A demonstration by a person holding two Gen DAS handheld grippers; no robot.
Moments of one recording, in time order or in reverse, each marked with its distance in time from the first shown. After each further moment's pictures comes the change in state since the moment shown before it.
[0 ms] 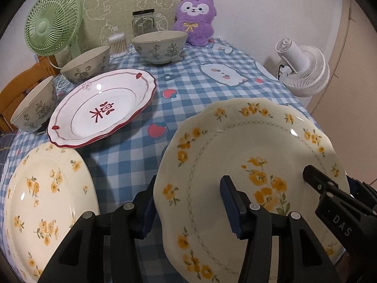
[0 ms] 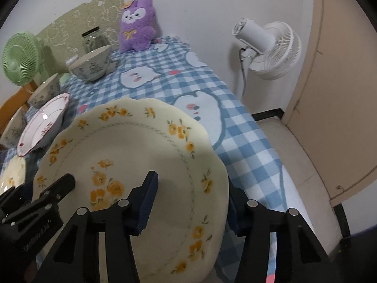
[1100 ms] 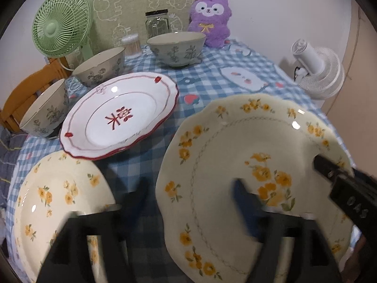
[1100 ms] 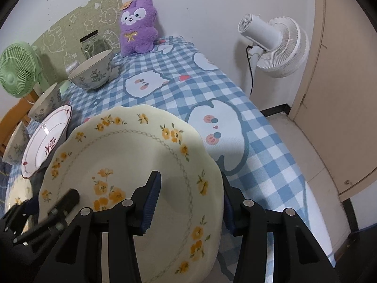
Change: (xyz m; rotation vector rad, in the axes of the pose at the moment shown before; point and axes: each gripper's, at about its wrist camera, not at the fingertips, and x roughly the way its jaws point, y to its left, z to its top) left arm 0.009 0.014 0.011 -0.006 -0.001 0.096; right arm 0.014 0.016 0.024 0.027 0.009 0.042
